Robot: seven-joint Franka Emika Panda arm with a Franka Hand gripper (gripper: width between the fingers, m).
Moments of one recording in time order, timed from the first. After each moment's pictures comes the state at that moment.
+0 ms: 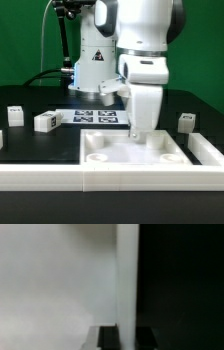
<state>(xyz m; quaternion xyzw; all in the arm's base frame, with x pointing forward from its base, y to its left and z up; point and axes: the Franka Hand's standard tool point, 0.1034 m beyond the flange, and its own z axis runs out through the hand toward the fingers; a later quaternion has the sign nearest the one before) 0.490 0.059 0.014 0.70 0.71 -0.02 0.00</state>
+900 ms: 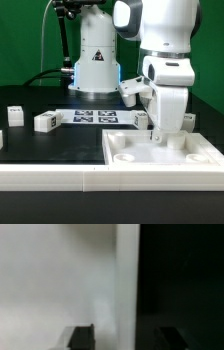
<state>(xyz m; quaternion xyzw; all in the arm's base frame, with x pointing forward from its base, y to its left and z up) 0.490 0.083 0.013 0.71 0.71 -0.02 0.00</state>
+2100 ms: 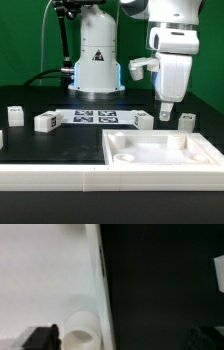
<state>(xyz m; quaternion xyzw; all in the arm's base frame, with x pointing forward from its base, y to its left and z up) 0.477 0.098 0.056 0.74 0.67 -0.01 0.02</state>
